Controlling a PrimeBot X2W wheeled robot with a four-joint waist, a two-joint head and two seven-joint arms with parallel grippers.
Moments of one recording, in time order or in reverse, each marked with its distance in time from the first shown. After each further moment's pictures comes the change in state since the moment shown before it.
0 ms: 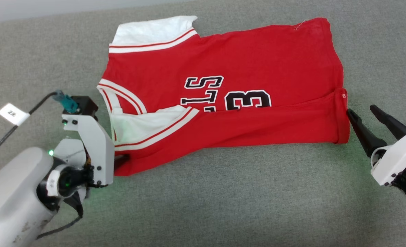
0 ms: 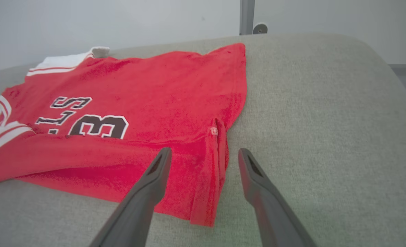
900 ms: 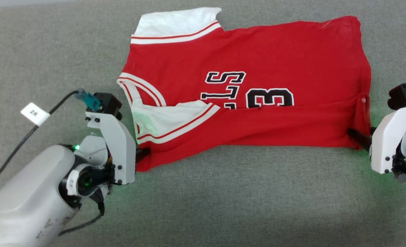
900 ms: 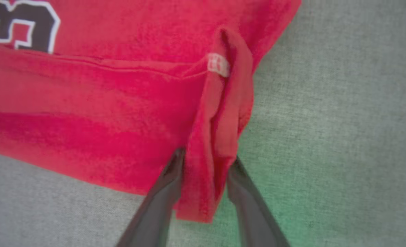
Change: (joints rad) left arm -0.016 -0.093 -0.004 0.035 -0.008 -0.058 -0.059; right arm -0.190 -0.051 0.123 0.216 -0.019 0.000 0.436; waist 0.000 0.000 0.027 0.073
